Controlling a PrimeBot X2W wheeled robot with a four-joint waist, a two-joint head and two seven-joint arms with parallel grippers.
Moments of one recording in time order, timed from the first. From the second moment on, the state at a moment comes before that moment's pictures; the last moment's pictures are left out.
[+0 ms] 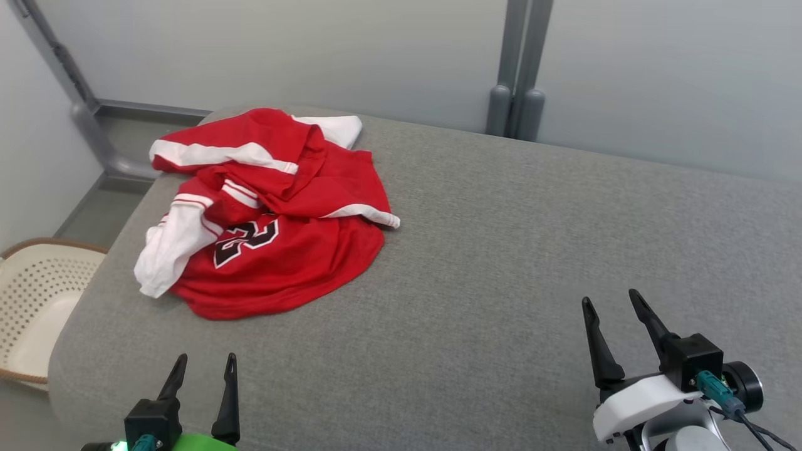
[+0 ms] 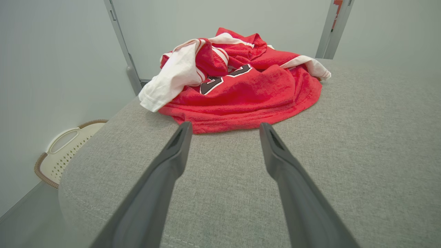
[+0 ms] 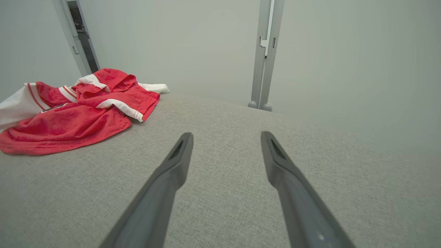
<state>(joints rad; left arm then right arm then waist) 0.02 0.07 0.01 0.38 -0.08 -0.13 -0.26 -0.02 -0.05 0.02 0.25 0.04 0.13 -0.26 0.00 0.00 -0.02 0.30</state>
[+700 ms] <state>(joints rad) -0.52 0.17 -0.21 0.60 -0.22 -0.13 -0.20 -0.21 -0.16 0.09 0.20 0.04 0.13 -0.26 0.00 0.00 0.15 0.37</state>
